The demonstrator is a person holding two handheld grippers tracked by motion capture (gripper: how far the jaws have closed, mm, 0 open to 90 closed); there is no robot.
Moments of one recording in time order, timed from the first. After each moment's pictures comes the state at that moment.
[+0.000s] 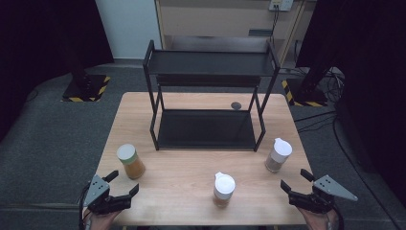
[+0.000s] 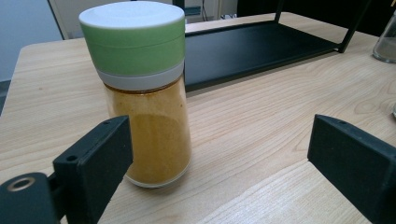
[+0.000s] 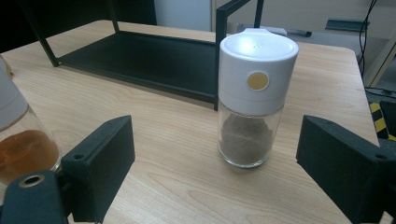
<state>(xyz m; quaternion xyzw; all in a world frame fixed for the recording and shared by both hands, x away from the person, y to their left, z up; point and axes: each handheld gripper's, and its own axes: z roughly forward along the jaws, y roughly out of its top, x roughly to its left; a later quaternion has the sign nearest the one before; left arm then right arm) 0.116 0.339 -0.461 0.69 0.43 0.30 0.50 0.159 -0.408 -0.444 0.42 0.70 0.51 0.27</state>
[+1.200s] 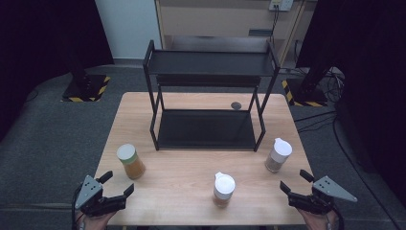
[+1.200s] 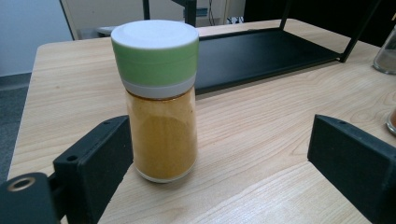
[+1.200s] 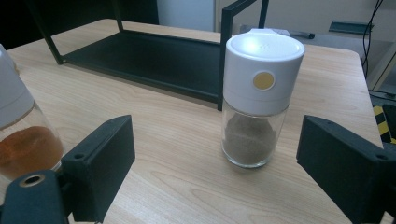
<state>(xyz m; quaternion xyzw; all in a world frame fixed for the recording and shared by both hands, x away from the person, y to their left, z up) 0.104 0.344 -0.441 0.68 0.45 0.29 0.50 0.158 -0.409 -0.445 0.41 0.70 0.51 0.27</state>
